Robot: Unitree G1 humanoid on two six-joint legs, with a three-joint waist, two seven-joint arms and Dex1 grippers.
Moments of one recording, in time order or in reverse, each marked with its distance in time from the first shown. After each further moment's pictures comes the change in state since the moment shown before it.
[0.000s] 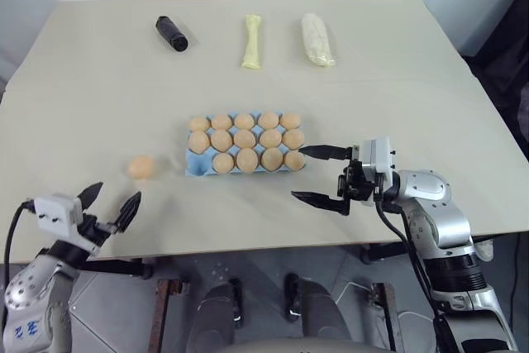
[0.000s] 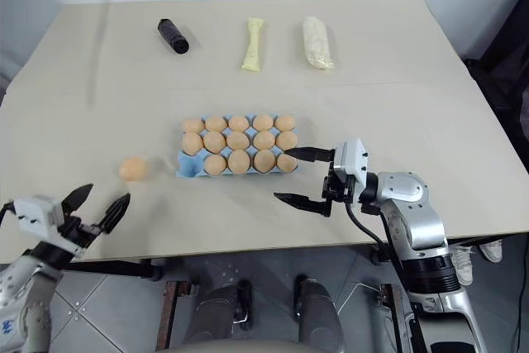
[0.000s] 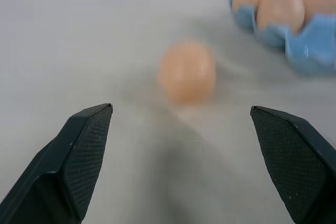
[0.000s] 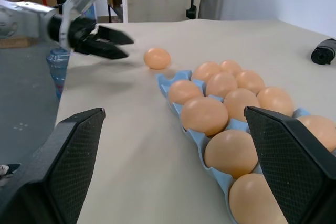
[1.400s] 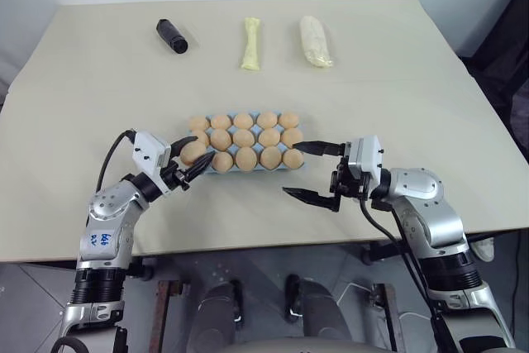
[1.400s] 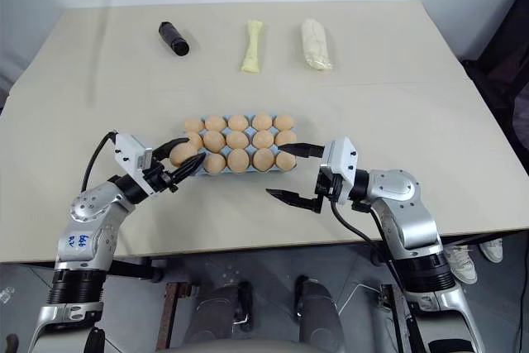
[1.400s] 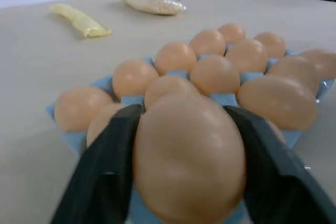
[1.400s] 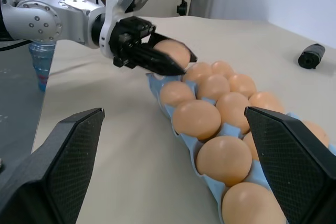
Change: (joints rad) left arm -0.393 0.010 -0.327 0.178 0.075 -0.021 -0.135; right arm -0.009 0.005 0.046 -0.033 -0.041 -0.016 -0.094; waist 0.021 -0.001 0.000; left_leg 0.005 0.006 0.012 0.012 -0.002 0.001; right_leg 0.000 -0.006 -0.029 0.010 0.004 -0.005
